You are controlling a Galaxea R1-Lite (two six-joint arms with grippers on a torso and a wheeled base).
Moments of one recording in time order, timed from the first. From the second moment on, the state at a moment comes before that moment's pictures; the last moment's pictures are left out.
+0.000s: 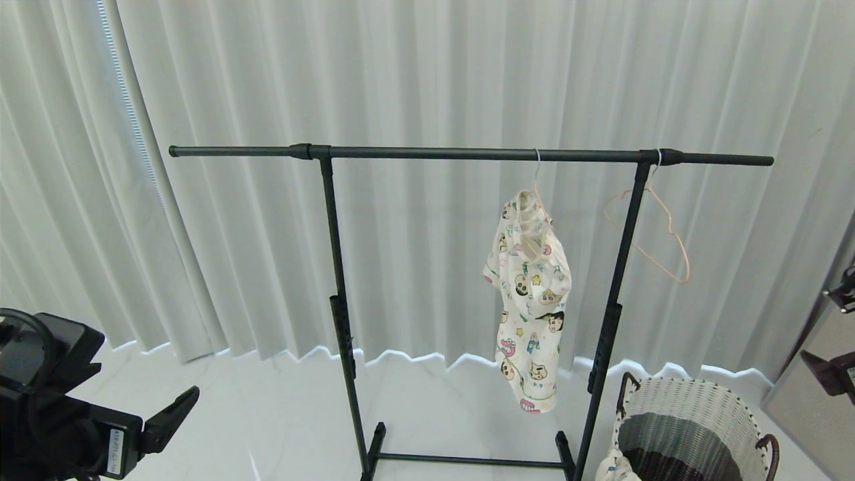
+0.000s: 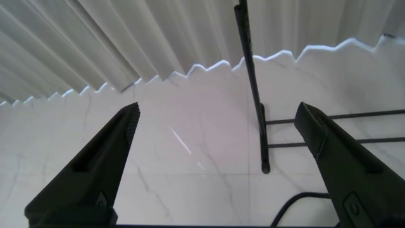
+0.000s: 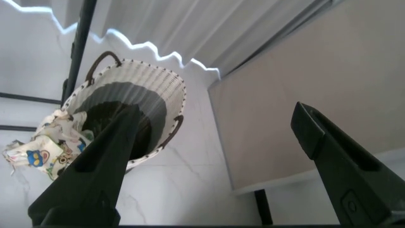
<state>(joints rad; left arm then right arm) -0.01 1.06 -0.25 -0.39 0.06 0.33 0.15 1.13 -0.51 -0.20 -0.48 -0.41</state>
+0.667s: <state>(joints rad) -0.05 1.03 -0.26 -0.39 0.06 0.32 0.15 1.13 -0.50 -0.20 -0.48 -0.42</state>
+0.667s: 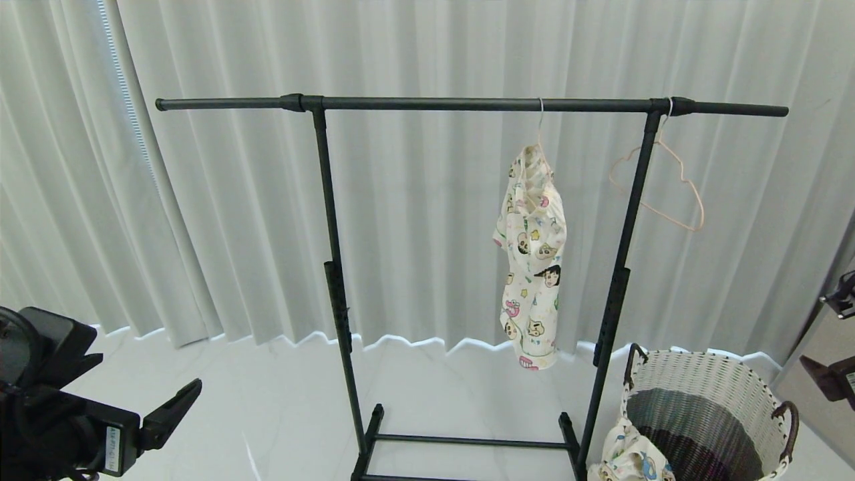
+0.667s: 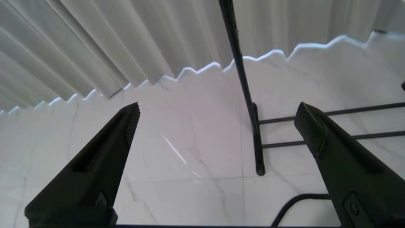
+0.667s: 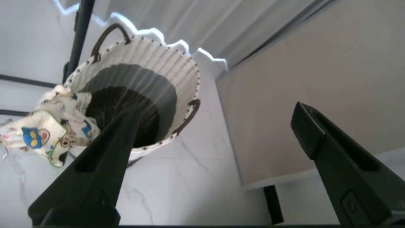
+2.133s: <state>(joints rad) -0.34 1.07 -0.28 -0.39 0.04 0.32 0.22 1.34 -0.11 -0.36 -0.17 -0.43</state>
